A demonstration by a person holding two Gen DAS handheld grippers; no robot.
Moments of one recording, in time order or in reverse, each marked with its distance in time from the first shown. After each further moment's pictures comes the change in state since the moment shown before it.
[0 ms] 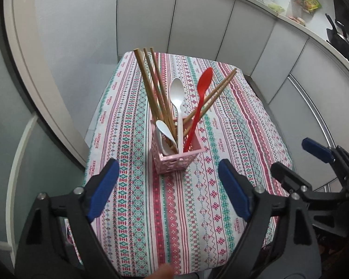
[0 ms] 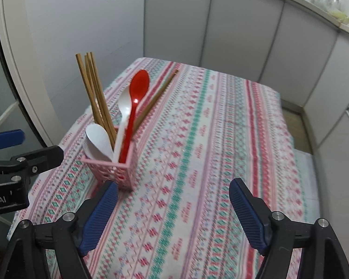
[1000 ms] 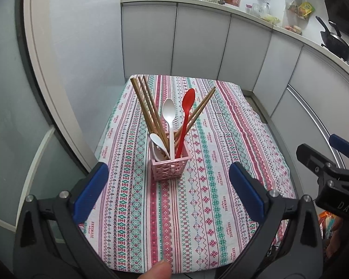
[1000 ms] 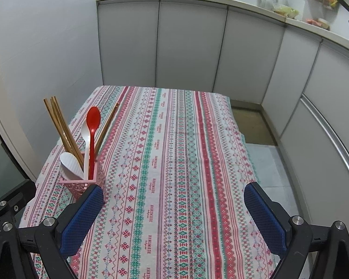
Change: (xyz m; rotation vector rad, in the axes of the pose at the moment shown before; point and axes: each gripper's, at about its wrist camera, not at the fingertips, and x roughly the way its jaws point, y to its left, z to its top) left arm -0.045 -0.035 -0.016 0.023 -0.145 0.072; right arm -0.068 -0.037 -0.003 0.153 -0.087 -0.148
